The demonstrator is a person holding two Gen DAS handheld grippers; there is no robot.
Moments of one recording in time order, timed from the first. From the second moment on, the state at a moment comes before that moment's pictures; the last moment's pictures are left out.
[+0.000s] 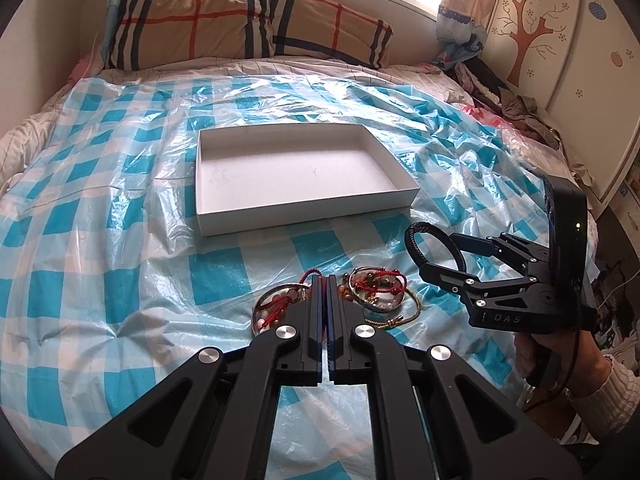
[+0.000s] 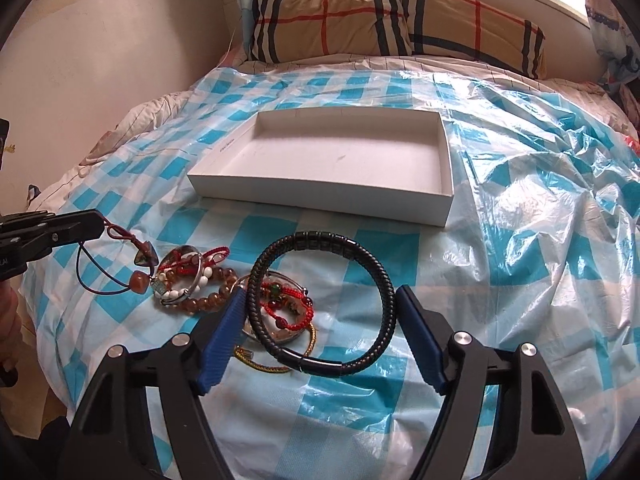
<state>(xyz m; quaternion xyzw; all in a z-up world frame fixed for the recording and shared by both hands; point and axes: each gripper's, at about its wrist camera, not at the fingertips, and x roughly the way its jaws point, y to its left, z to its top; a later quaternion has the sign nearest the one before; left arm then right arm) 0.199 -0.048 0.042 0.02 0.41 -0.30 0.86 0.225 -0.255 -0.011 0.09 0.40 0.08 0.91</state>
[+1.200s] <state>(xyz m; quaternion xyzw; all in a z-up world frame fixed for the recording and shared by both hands) 0.357 -0.105 0.015 -0.01 0.41 -0.22 0.89 0.378 -0.257 -0.014 0.04 0.35 0.08 0.93</state>
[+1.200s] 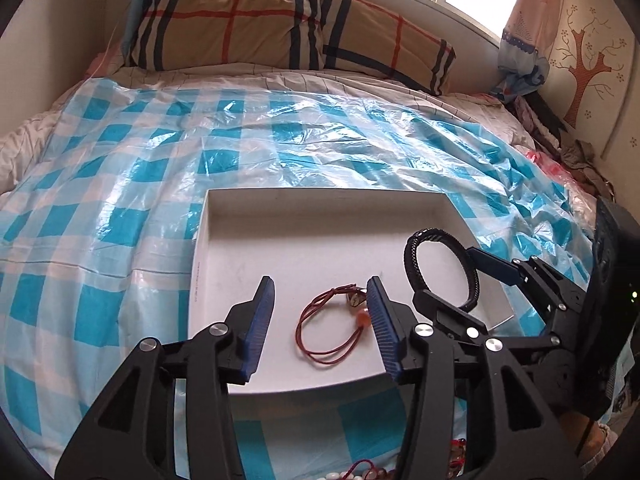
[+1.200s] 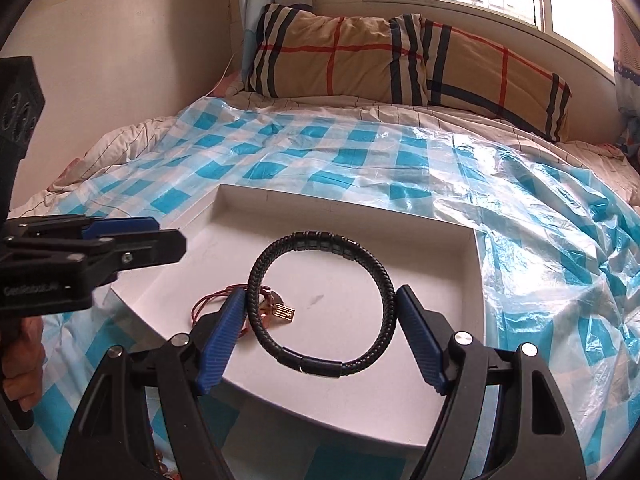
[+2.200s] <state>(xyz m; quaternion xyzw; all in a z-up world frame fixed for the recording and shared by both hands) 0.262 -0.056 -0.044 0.11 0.46 -0.28 0.83 0.266 -0.261 -0.038 0.07 0.42 0.12 0.89</state>
